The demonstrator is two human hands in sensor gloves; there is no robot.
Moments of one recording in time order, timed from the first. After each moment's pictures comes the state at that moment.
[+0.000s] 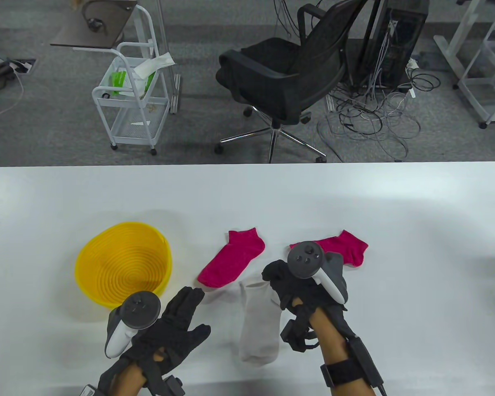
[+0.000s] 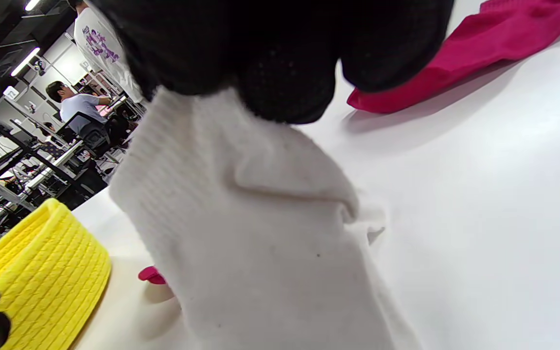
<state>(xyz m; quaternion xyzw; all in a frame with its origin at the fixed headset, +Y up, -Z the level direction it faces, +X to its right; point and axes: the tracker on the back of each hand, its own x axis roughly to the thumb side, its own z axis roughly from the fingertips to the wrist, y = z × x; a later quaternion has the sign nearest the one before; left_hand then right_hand) -0.206 -0.727 -0.227 -0.24 -0.11 0.48 0.84 0.096 -0.681 -0.312 0.01 0.17 0.95 0.27</state>
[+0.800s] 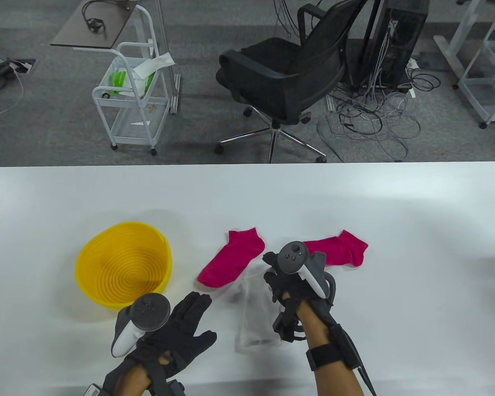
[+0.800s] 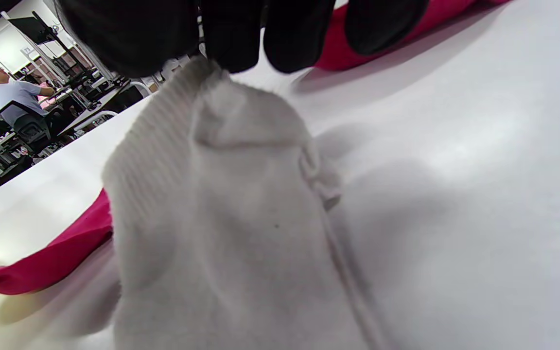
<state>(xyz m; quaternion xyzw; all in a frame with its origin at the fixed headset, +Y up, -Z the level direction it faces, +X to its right) -0.194 -0.731 -0.225 -0.26 -0.13 0.45 0.84 0.094 -0.732 -0.337 -0.04 0.16 0.96 0.22</state>
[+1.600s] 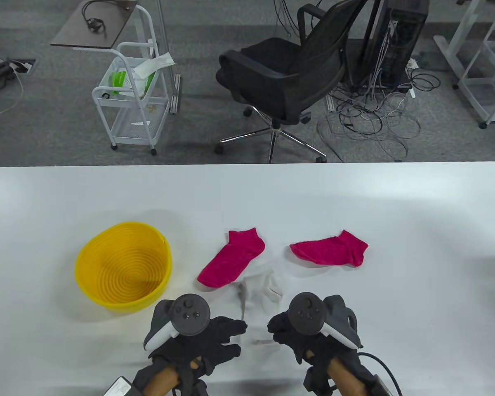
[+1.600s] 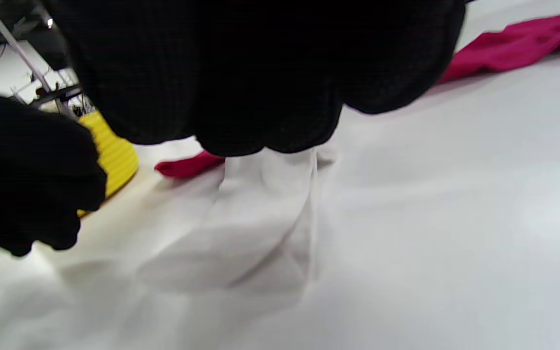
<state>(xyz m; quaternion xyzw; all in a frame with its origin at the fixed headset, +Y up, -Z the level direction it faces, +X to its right) -0.126 -0.719 -0.232 -0.24 -0.21 0.30 0.90 0.100 -0.703 -0.233 0.15 0.15 0.97 0.16</state>
